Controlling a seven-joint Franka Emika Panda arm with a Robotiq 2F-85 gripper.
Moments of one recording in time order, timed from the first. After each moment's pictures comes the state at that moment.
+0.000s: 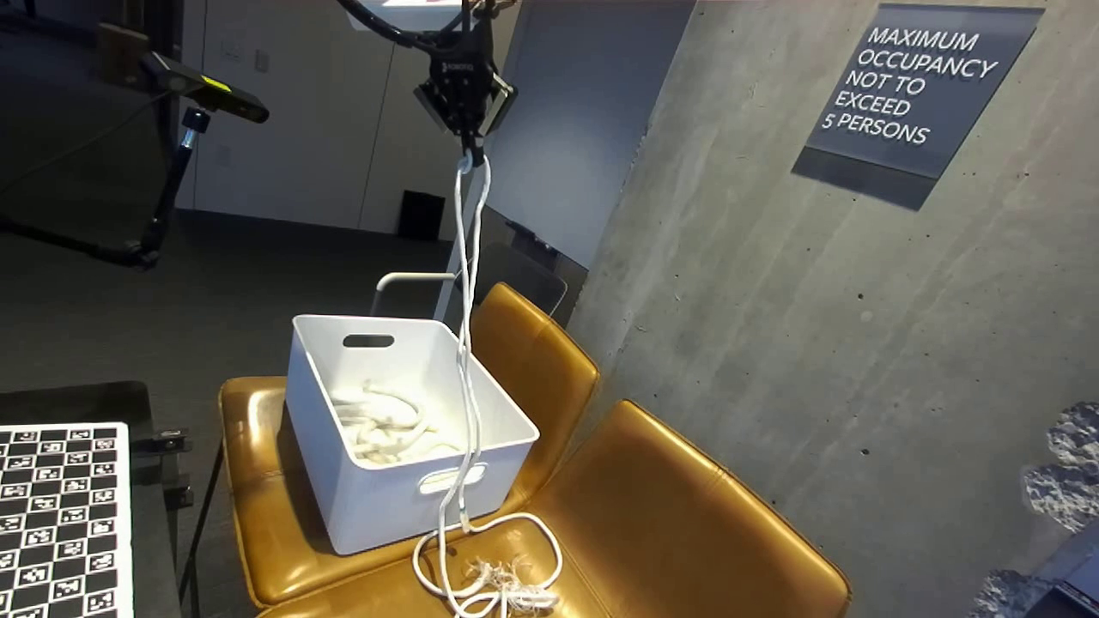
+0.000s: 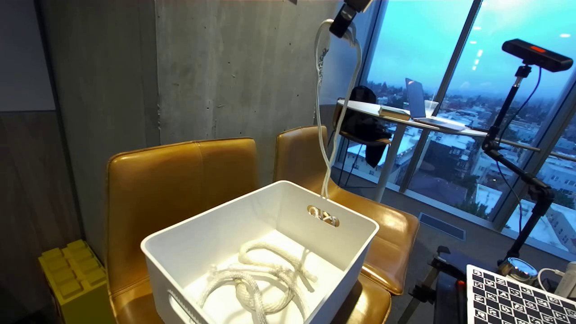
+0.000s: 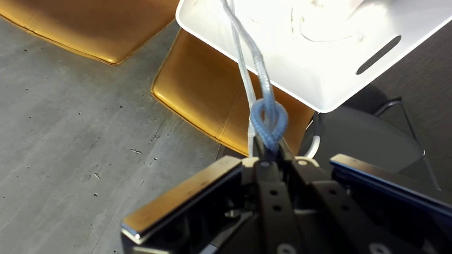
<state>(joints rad) 0.09 -0.10 0.11 -1.99 -0.16 2.33 -0.23</state>
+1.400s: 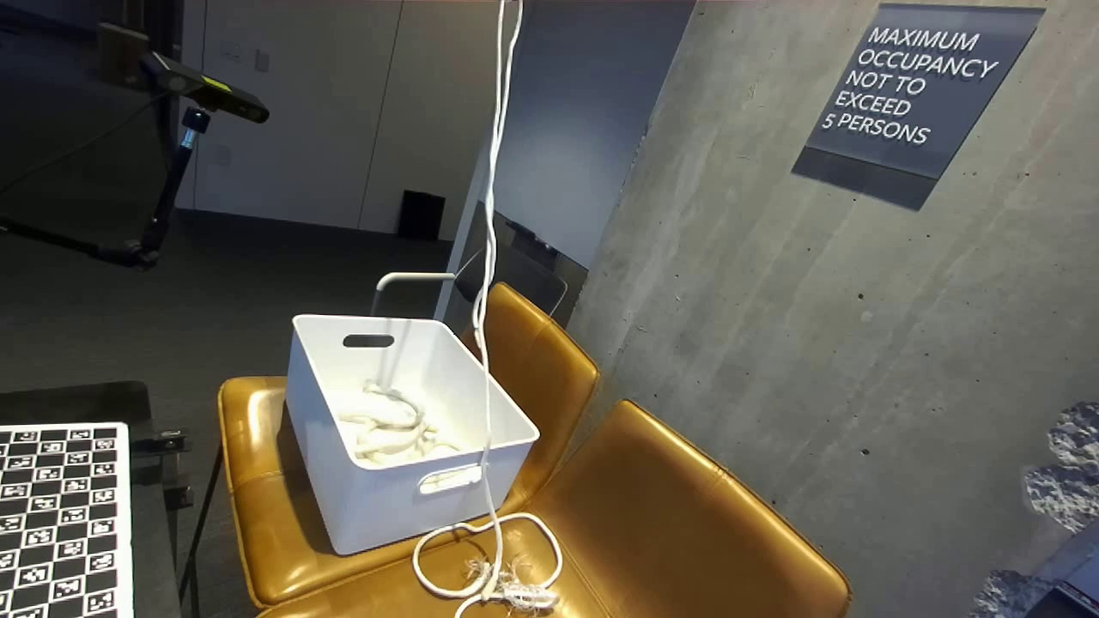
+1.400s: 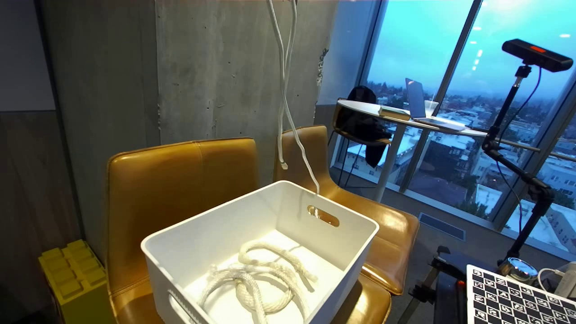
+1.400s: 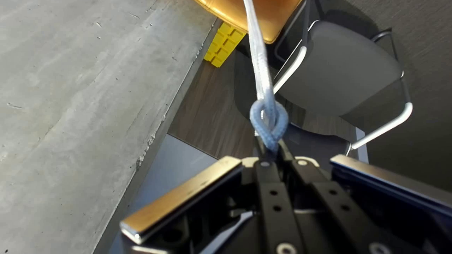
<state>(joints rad) 0.23 0.26 0.18 -1.03 -0.24 1.86 -0.17</state>
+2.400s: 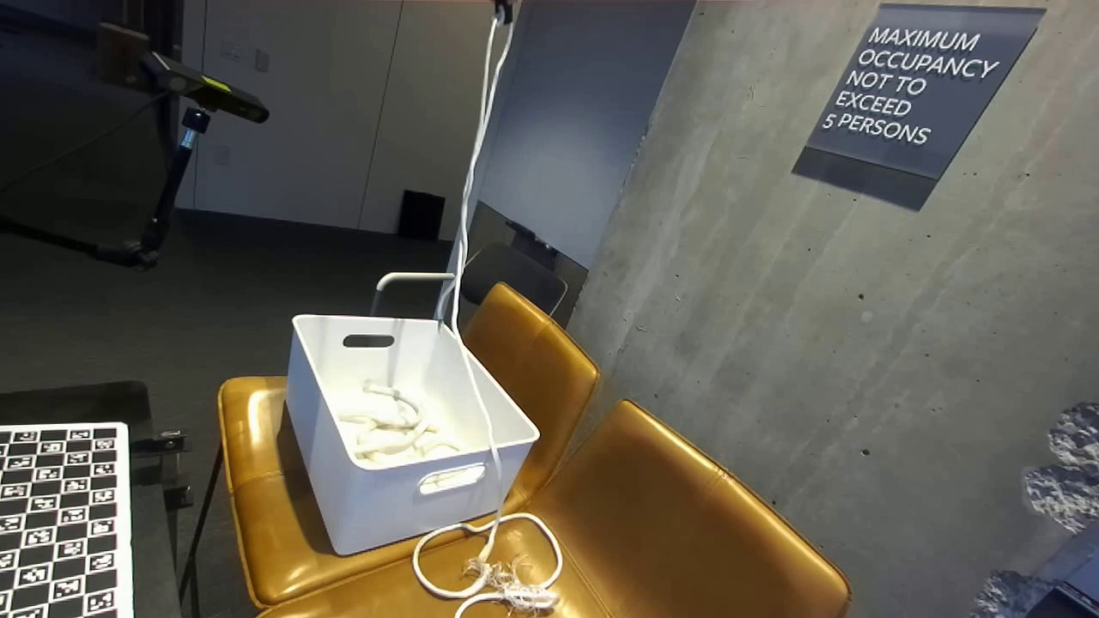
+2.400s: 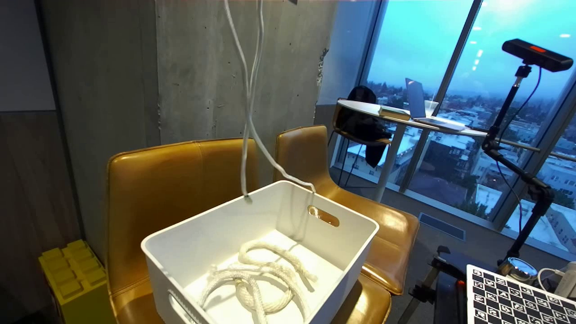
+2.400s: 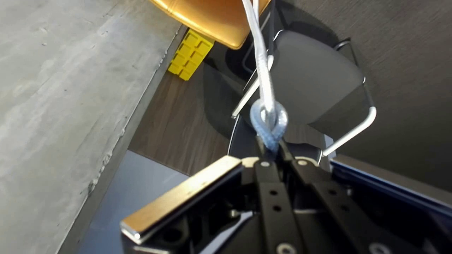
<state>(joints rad) 0.28 0.51 0.18 -0.67 -0.18 1.67 -0.19</state>
